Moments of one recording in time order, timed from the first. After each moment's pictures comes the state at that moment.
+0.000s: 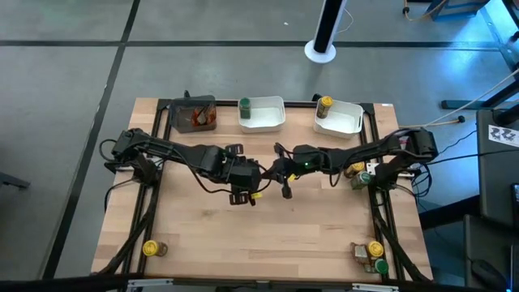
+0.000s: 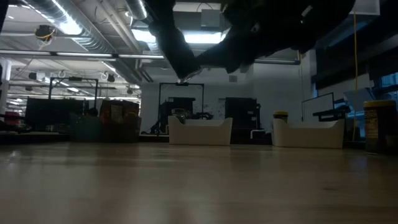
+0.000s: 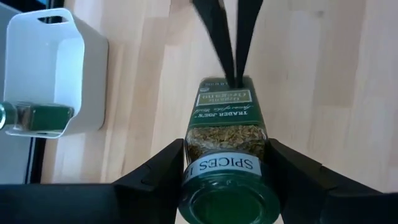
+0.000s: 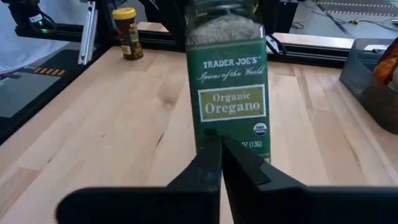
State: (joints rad) left arm -0.23 1.77 1.74 -1.20 -0.40 -0.26; right arm 0.01 1.60 0.83 0.44 -0.16 -0.09
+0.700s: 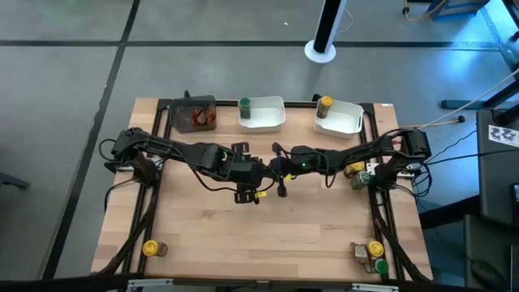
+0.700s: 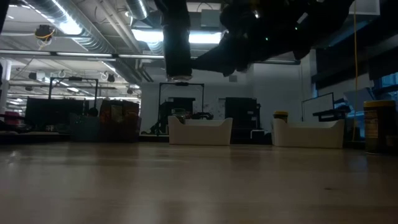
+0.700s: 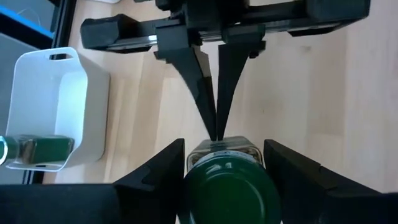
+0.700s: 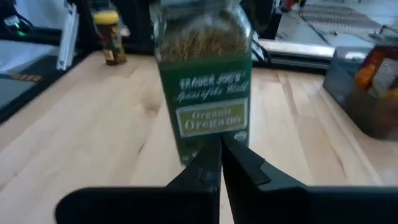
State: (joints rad) left arm -0.21 1.76 1.74 -1.09 -0.40 -0.18; right arm 0.01 1.66 0.83 0.55 -0.12 -0.10
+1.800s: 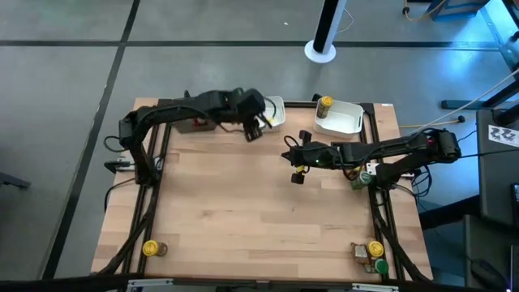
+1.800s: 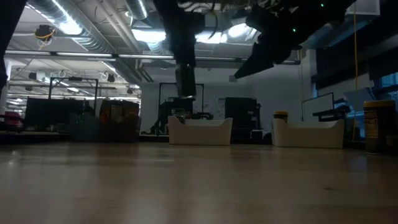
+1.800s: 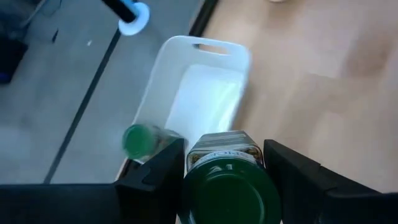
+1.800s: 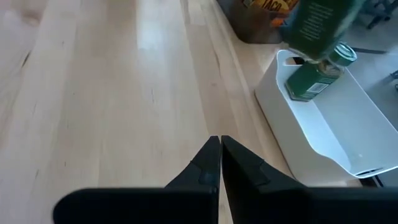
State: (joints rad) left arm 0.29 1.77 1.72 -0.93 -0.39 0.03; right arm 0.01 1.36 0.83 -0.09 0.31 -0.11
